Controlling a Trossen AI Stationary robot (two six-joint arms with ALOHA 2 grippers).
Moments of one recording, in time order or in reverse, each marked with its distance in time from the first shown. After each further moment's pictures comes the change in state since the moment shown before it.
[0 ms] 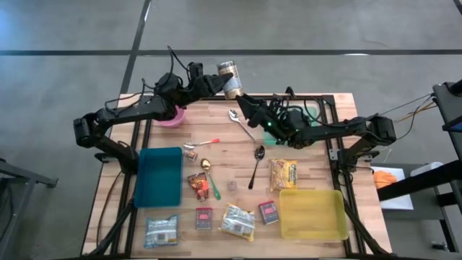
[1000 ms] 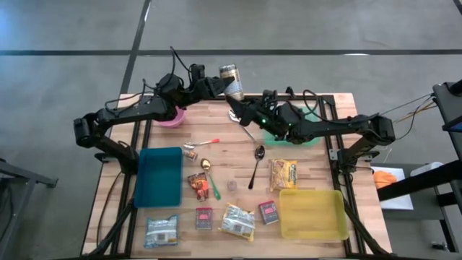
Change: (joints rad) left arm -0.007 0.000 0.000 -0.017 0.036 0.004; right arm -0.004 0.008 0.151 -0.295 -0.060 0.037
